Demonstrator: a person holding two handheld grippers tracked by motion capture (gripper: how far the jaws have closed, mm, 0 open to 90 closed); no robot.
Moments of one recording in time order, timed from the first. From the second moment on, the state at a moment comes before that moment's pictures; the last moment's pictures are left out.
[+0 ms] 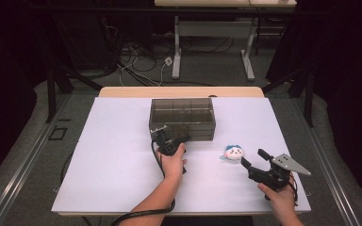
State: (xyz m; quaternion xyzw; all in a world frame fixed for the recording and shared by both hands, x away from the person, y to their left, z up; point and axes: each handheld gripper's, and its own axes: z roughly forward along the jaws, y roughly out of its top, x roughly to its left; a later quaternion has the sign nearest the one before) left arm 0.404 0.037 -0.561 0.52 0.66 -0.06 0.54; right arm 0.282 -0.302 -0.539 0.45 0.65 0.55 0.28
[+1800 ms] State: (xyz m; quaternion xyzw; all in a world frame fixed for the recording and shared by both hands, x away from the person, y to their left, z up) left arm 0.375 0.044 -0.565 0.54 0.63 -0.08 0.54; right arm 0.281 -0.302 -0.539 0.46 0.65 0.54 0.28
